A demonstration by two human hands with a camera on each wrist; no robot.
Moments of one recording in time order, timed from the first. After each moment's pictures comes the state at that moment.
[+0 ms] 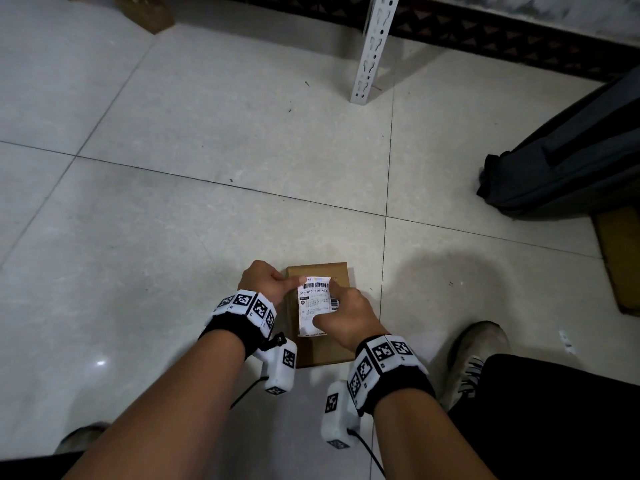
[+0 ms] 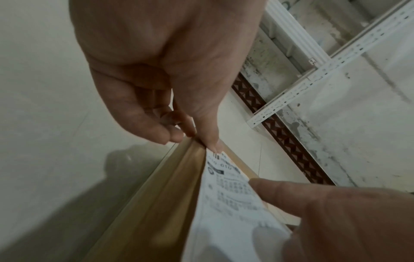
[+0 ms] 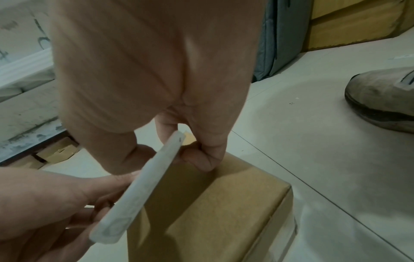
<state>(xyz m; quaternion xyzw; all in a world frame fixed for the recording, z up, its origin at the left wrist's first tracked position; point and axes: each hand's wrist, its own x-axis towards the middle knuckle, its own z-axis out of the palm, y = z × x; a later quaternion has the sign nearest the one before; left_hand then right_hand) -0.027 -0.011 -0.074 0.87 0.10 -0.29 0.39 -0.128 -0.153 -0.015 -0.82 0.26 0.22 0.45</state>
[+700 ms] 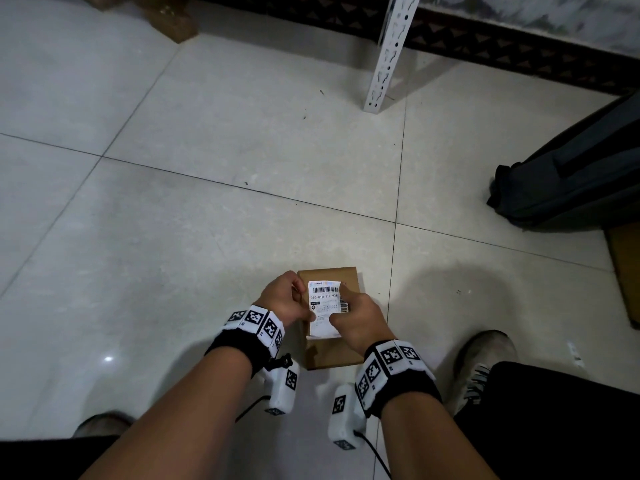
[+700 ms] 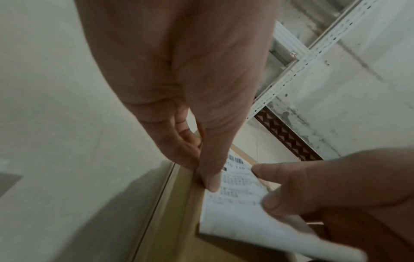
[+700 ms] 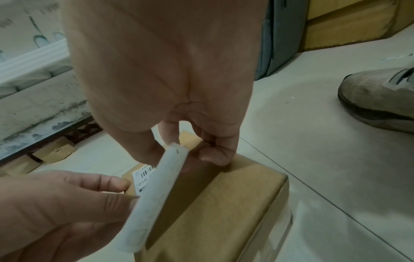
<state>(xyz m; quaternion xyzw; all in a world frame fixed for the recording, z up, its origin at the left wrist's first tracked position) -0.052 -0.004 -0.061 0.85 -0.01 -0.35 0.40 -0.133 -0.154 -0.025 -0.83 0.27 0.20 0.45</state>
